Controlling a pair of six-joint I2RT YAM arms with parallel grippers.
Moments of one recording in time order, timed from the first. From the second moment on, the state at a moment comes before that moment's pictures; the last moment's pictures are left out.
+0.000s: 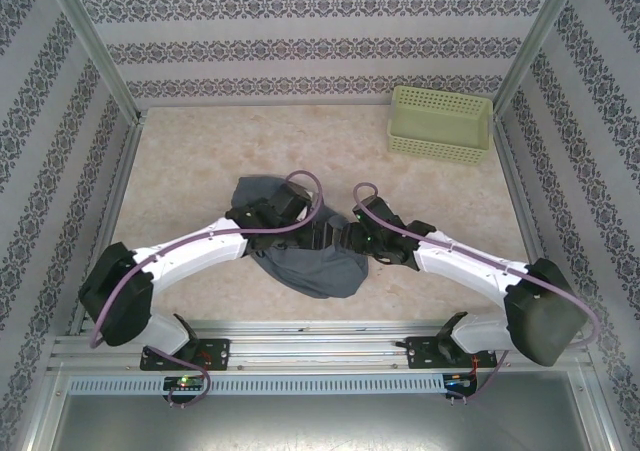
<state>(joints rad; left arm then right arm) -0.77 1.50 1.01 -0.43 0.13 -0.65 0.70 1.33 0.75 -0.39 0.03 0.88</state>
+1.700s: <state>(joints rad) -0.77 1.33 0.79 -0.22 0.14 -0.65 0.79 1.06 0.77 -0.49 0.07 0.87</state>
